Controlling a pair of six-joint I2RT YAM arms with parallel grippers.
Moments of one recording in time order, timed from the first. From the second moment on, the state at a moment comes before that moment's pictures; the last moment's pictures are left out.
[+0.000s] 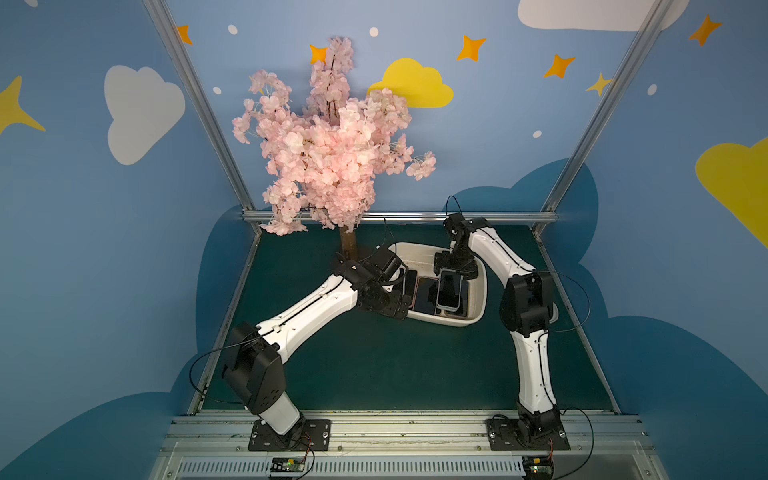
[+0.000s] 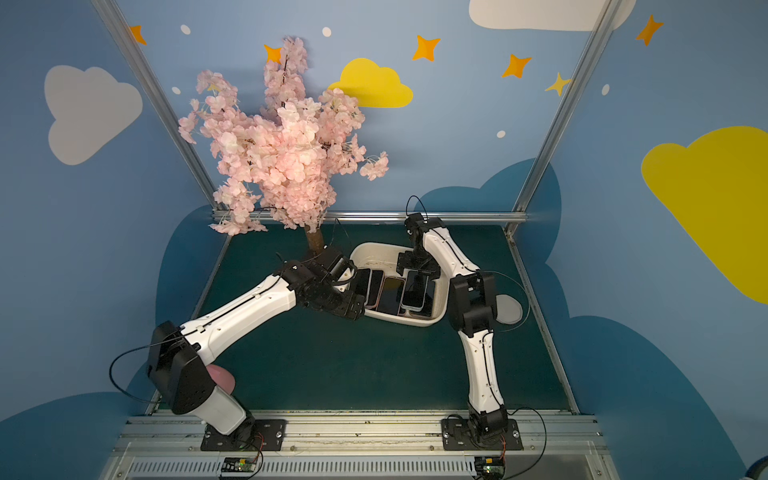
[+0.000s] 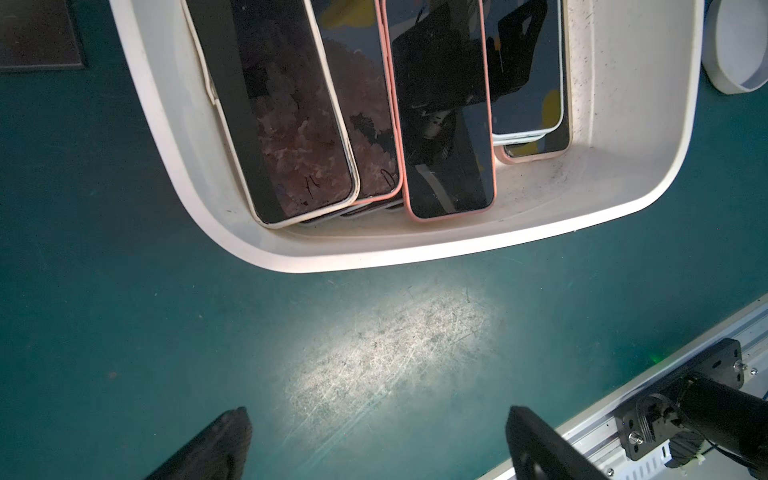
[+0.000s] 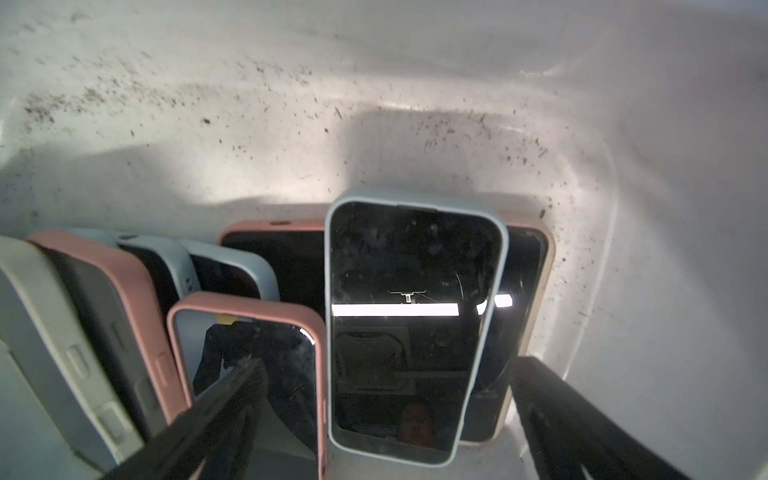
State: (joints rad) left arm -0.67 1.62 1.43 -0.97 0.10 -0.36; right arm 0.37 2.32 2.16 -1.28 -0.01 0.46
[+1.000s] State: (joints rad) left arm -0.58 1.58 1.36 -0.96 0.17 -0.32; right arm 0.37 2.47 2.28 -1.34 0.08 0.51
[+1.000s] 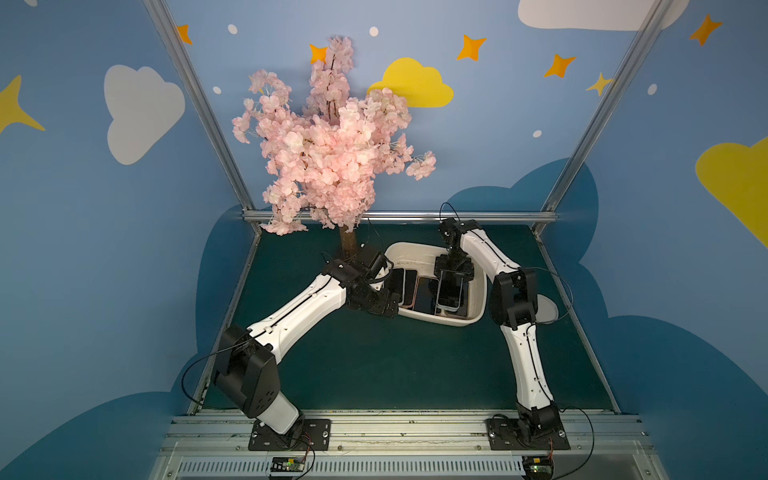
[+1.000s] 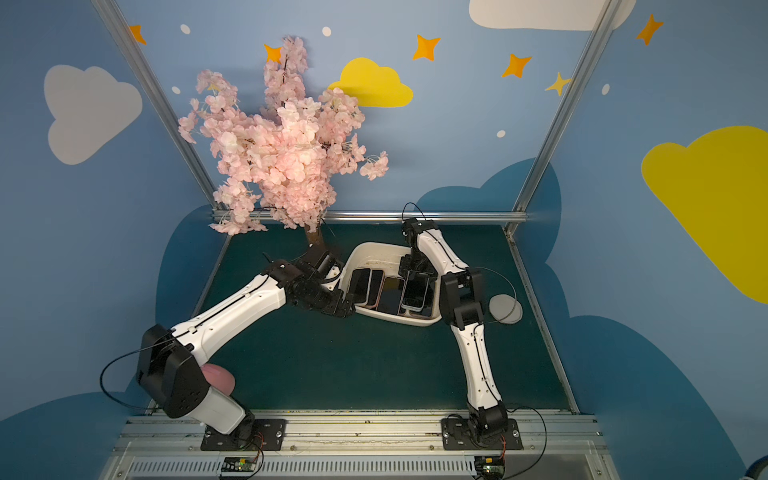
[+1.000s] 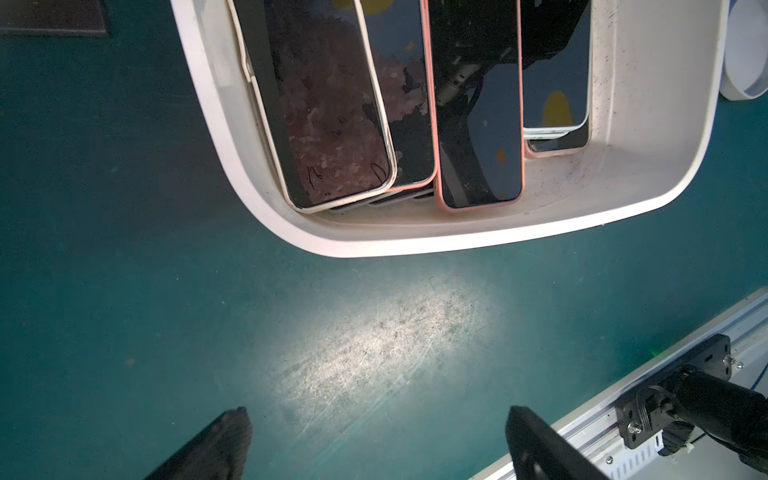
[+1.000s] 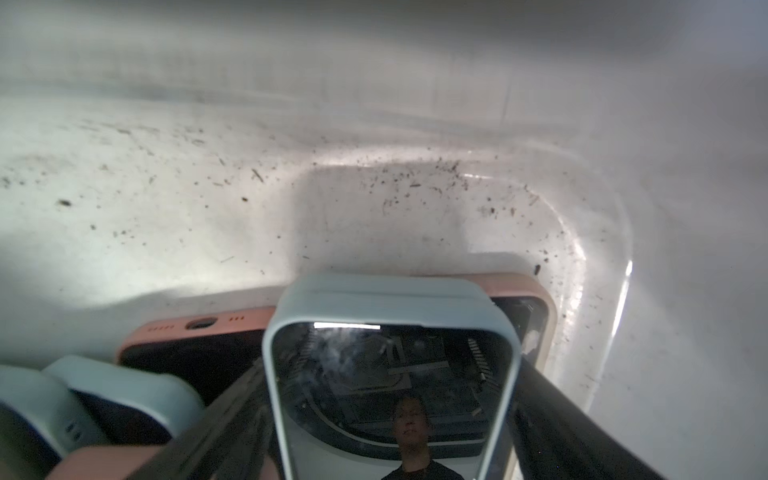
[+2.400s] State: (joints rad) left arm -0.60 1.56 1.25 -0.84 0.23 -0.44; right arm 0.34 2.05 2.01 -1.28 -0.07 0.36
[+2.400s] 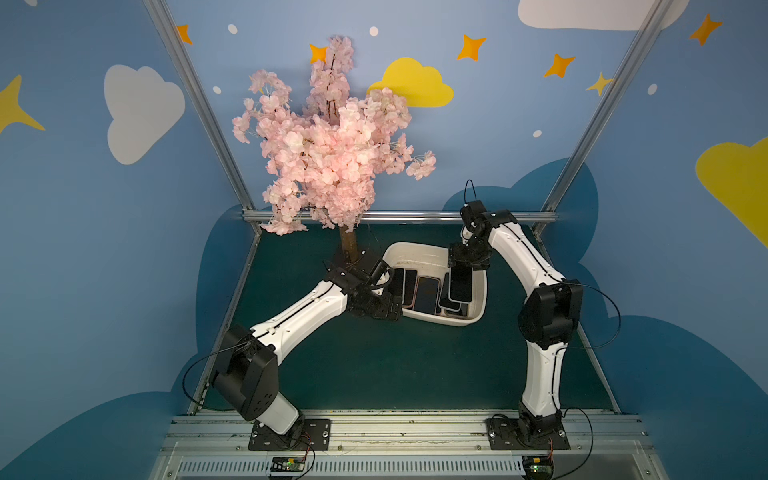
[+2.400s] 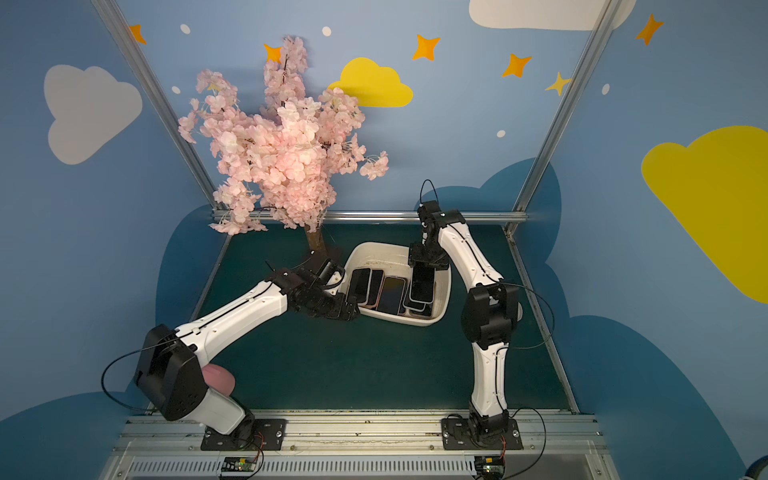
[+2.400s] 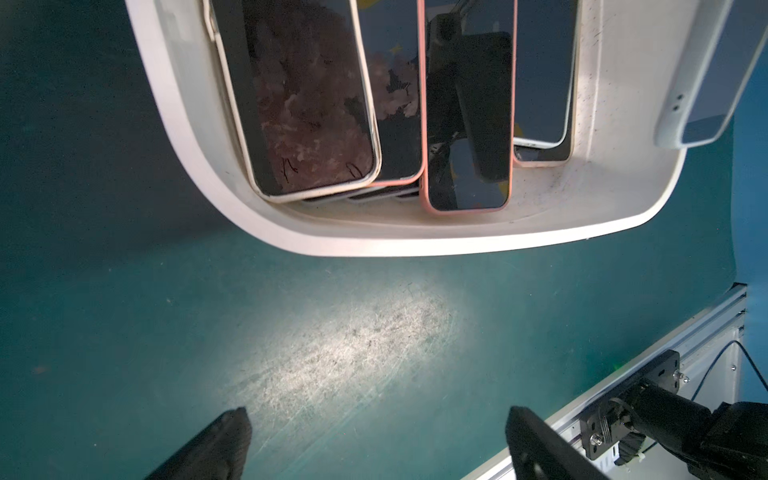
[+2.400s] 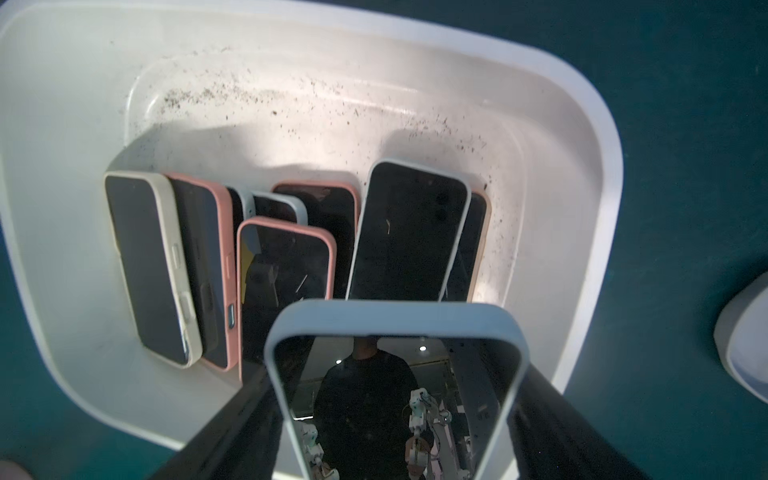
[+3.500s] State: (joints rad) left arm -0.60 1.33 0.87 -0.60 0.31 -0.67; right arm 0.53 1.56 1.27 -1.16 -0.17 0.44
